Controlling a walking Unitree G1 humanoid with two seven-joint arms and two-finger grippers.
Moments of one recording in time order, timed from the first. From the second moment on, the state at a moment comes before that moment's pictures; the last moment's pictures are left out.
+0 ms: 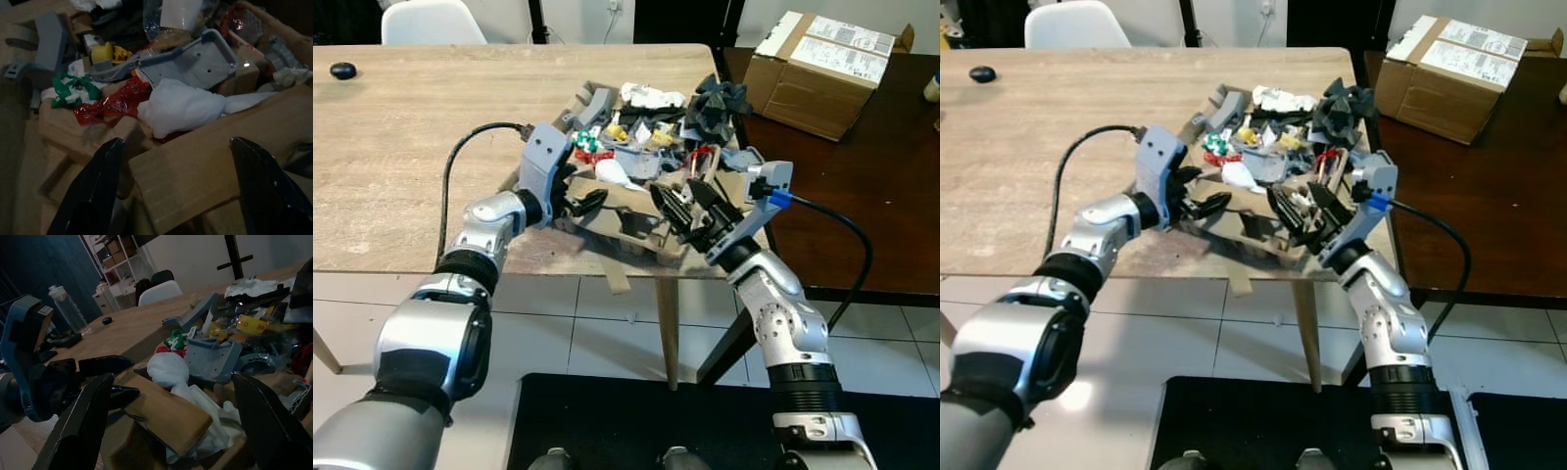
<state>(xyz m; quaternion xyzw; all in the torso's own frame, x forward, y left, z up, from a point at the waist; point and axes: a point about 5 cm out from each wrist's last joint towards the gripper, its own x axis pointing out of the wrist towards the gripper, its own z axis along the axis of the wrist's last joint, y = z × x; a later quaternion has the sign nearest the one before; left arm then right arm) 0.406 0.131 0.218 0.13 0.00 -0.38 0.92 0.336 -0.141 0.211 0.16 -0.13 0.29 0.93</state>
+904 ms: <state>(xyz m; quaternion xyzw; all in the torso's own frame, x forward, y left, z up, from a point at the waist) 0.416 0.147 0.229 -0.04 -0.01 -0.25 0.97 0.337 -0.152 0.215 0.16 -0.14 0.27 0.94</state>
